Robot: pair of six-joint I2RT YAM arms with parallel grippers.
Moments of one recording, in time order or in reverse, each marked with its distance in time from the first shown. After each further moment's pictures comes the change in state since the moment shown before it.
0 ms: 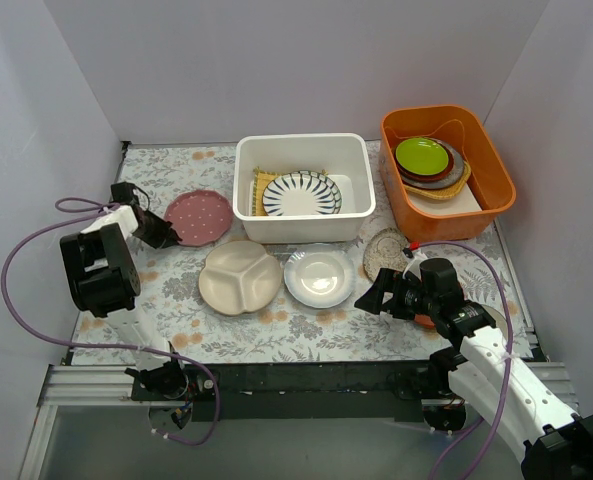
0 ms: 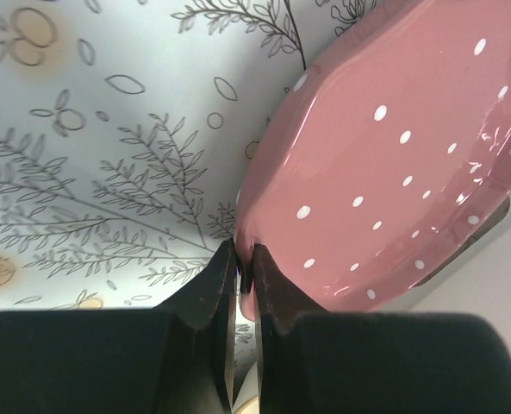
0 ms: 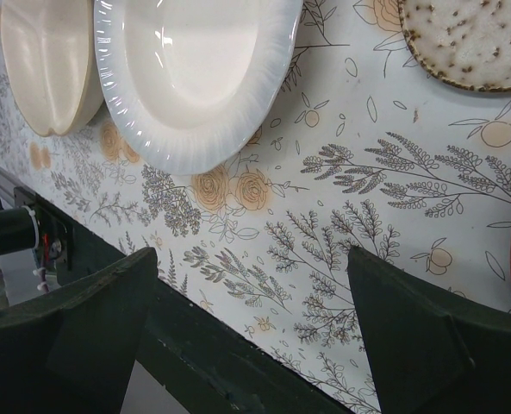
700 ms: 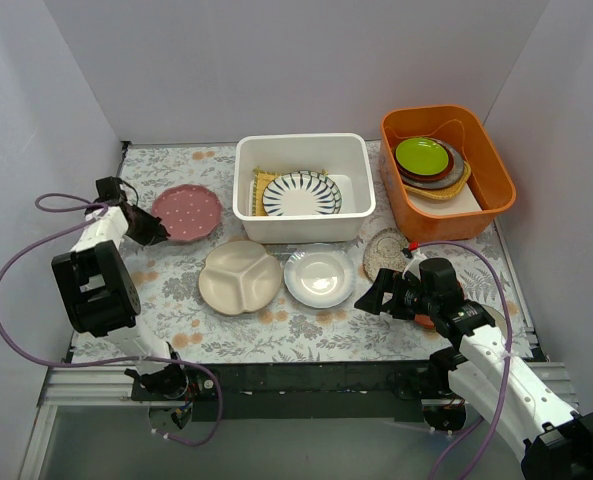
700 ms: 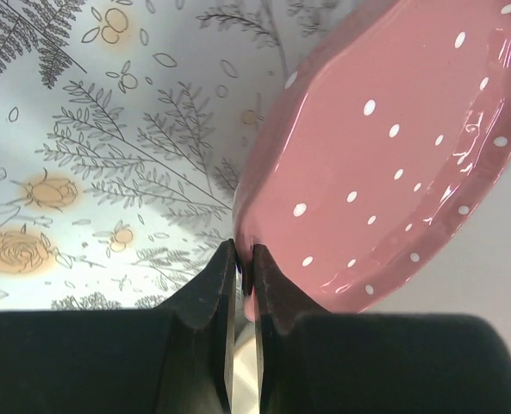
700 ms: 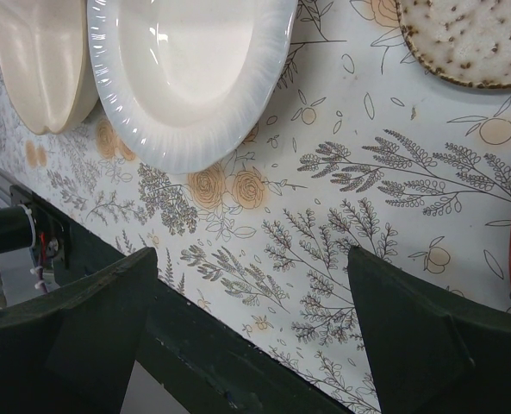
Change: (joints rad) left arm 0.038 -0.142 0.006 -0.096 -0.048 0.011; right arm 0.000 0.012 0.000 0.000 0.000 -0.006
